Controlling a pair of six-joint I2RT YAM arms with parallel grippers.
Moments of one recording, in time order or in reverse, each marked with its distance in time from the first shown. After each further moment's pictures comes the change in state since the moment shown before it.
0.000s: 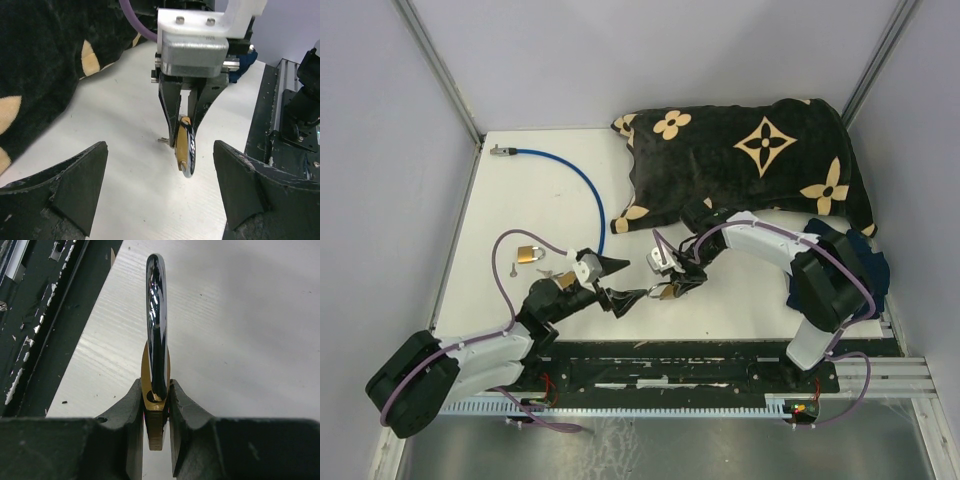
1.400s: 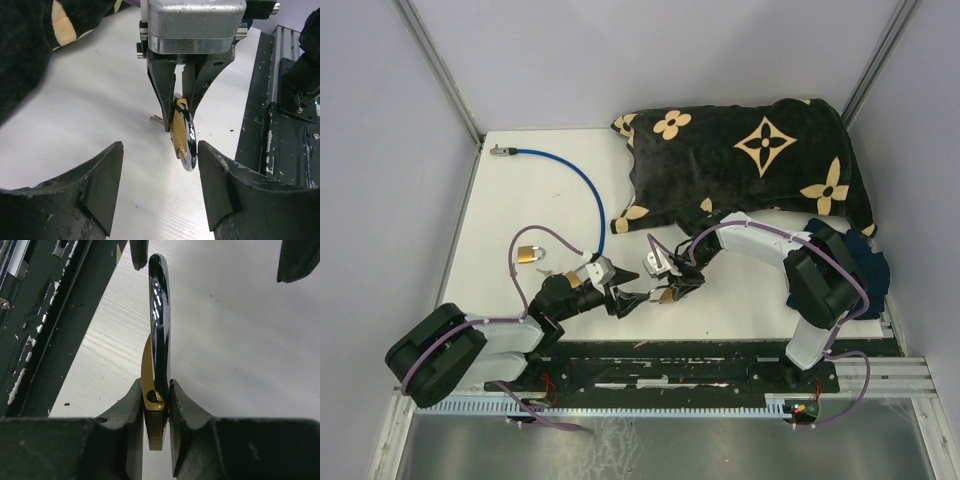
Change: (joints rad) left arm -0.005 0.193 0.008 0.070 0.079 0.039; right arm 0.037 0.040 0.013 -0.017 0.022 -0.004
